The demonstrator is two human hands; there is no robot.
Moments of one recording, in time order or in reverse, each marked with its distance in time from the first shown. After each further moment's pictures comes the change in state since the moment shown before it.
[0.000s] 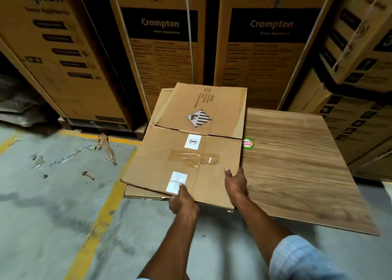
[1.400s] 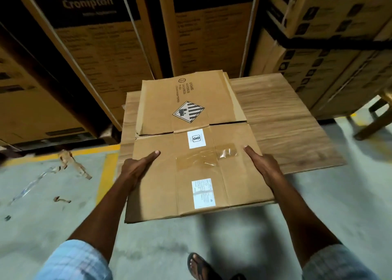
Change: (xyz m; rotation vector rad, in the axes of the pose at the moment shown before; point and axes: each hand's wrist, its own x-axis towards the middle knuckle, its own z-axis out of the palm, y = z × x) left_hand 0.074 0.160 0.018 1.164 -0.462 0.457; right_hand -0.020 0.033 -0.130 0.099 0.025 0.331
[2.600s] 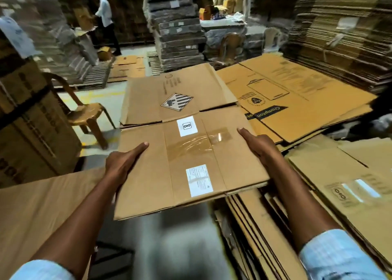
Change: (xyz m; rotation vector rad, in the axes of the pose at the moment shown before) left_hand -0.382 0.131 0.309 0.464 -1.219 0.944; right_hand -0.455 0.268 -0.191 0.772 1.376 0.485
